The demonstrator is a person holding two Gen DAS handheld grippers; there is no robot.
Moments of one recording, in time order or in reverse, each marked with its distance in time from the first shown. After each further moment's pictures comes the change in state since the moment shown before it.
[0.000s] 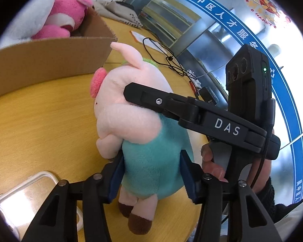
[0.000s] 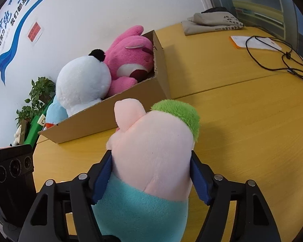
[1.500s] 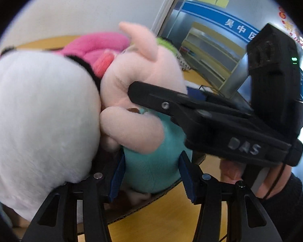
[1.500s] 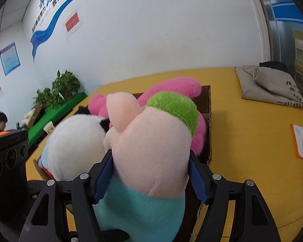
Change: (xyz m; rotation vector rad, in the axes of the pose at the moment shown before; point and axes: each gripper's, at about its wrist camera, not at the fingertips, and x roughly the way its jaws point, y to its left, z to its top) left arm 0.006 0.082 0.147 0.011 -0.150 0.330; right arm 0.108 0.042 0.165 -0.354 -0.128 0.143
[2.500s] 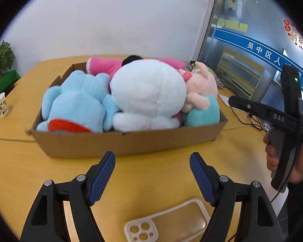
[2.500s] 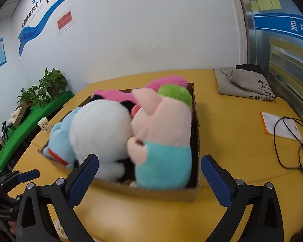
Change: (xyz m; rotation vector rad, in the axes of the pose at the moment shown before) left arm -0.179 0.040 -0.120 -0.076 -0.201 0.288; right arm -0.090 0.067 -0.043 0.048 -0.010 -0.160
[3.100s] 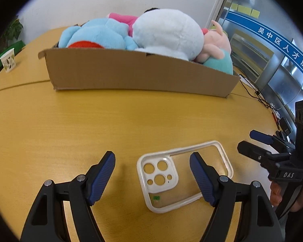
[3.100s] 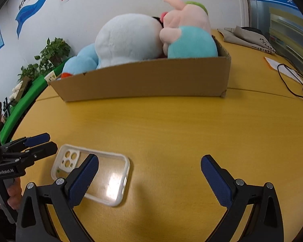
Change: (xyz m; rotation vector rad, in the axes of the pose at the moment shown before) left arm 0.010 0.025 -0.086 -0.074 0.160 0.026; right arm -0.008 0.056 -0.151 0.003 0.222 -0.001
